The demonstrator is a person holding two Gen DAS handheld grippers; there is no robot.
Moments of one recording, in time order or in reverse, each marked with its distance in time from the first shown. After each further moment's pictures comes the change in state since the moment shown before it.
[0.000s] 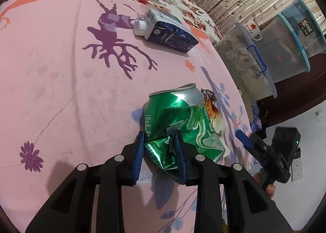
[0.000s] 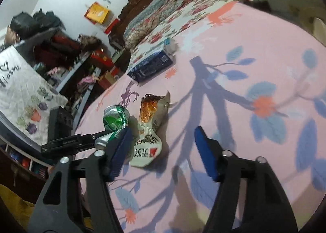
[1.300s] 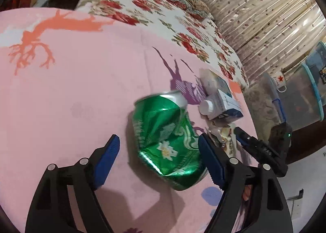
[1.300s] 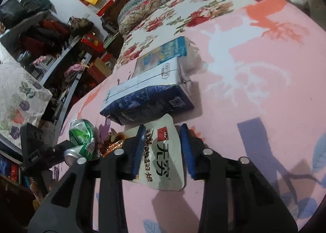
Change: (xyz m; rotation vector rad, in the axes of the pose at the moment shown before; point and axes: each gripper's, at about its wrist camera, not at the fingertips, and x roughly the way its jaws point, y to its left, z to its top) left arm -0.044 0.092 0.083 -0.153 -0.190 0.121; right arm 0.156 0.026 0.117 -0.055 0.123 -0.044
